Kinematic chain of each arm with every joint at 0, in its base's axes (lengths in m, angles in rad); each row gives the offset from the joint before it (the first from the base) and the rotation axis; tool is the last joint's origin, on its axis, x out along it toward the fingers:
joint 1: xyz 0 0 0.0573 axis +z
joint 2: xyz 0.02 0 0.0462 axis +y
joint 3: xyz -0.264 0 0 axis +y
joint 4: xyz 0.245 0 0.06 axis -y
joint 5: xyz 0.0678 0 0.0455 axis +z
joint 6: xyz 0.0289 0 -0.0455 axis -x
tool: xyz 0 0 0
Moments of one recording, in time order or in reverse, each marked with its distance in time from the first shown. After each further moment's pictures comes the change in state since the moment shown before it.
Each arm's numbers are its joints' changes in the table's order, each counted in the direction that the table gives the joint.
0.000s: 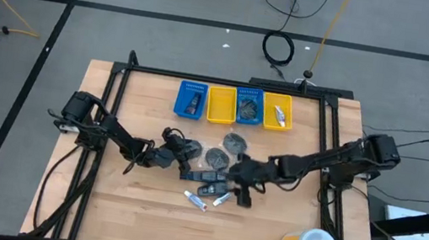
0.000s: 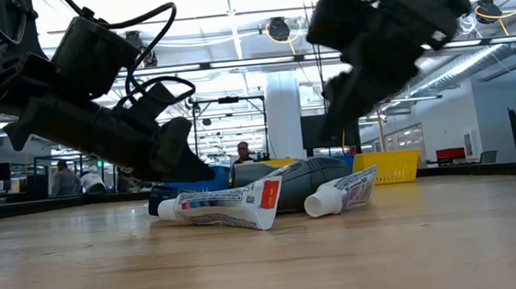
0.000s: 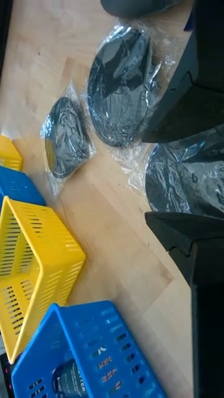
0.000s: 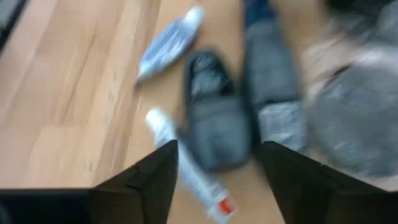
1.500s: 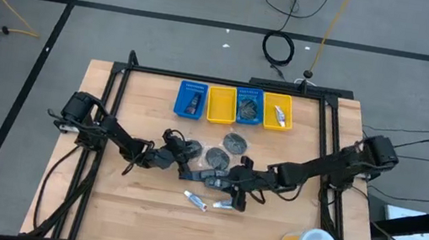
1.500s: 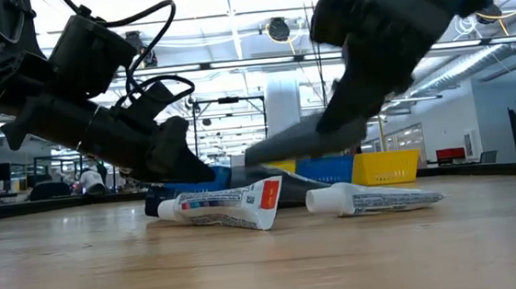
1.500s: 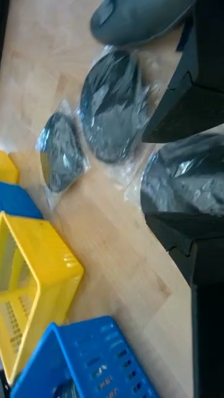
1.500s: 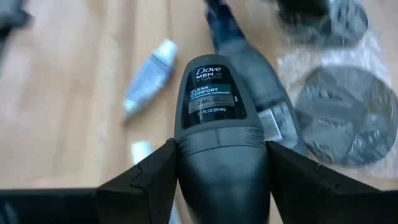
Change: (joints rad) left arm -0.021 -0.001 0.000 -0.001 -0.027 -0.023; right arm 0.078 -0.005 0.001 0.046 -0.195 -0.211
